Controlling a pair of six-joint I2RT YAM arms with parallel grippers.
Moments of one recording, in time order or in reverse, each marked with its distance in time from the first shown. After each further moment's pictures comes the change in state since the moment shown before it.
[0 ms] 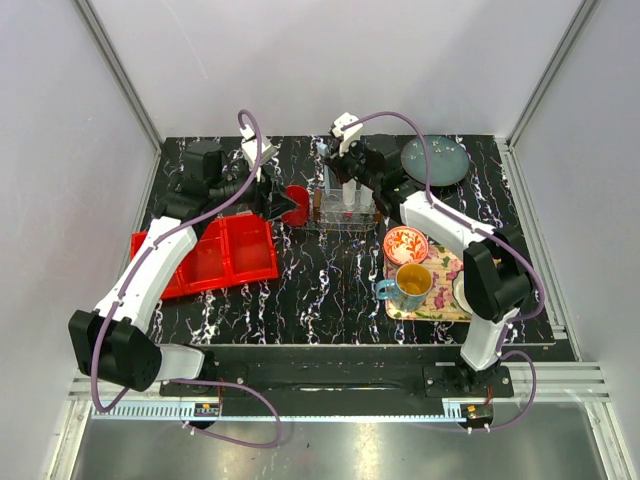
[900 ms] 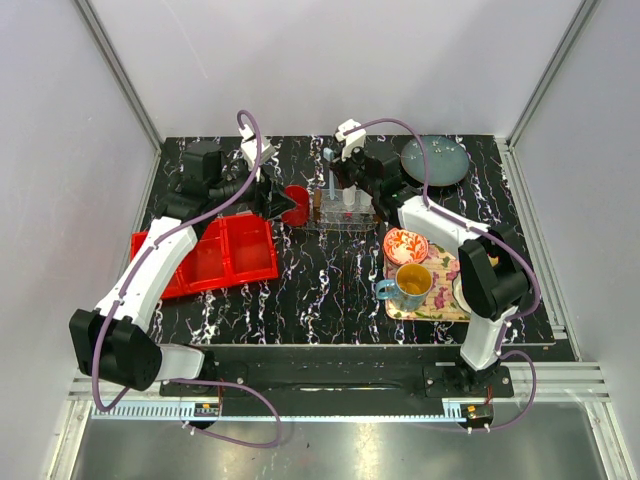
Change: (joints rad) left arm 0.007 0.002 -0.011 0.022 -0.008 0.000; right arm -0.001 0.020 -0.062 0.051 0.095 0.038
